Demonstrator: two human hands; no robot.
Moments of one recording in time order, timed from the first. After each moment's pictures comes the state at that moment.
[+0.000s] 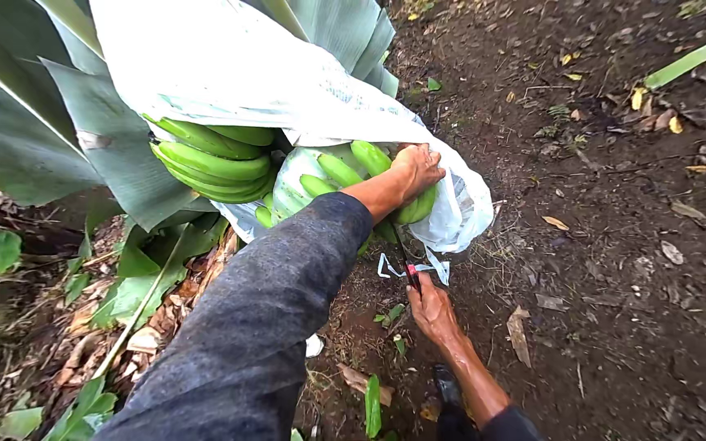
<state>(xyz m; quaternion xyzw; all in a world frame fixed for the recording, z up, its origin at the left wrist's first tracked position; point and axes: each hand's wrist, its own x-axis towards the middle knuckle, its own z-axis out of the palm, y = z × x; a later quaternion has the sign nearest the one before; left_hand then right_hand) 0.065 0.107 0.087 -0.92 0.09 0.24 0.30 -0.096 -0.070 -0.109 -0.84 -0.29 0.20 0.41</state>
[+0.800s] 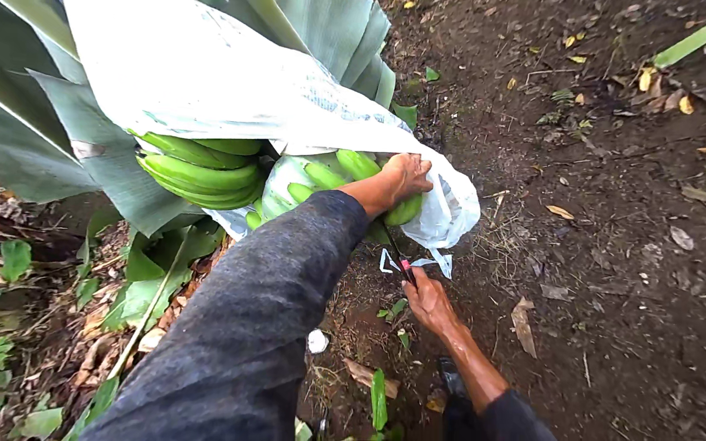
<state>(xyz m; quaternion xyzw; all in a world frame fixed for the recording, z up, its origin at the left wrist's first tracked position) 0.065 0.118 0.060 -0.90 0.14 0.30 0.30 -0.080 -0.062 -0.116 -0.82 -0.31 0.28 0.39</state>
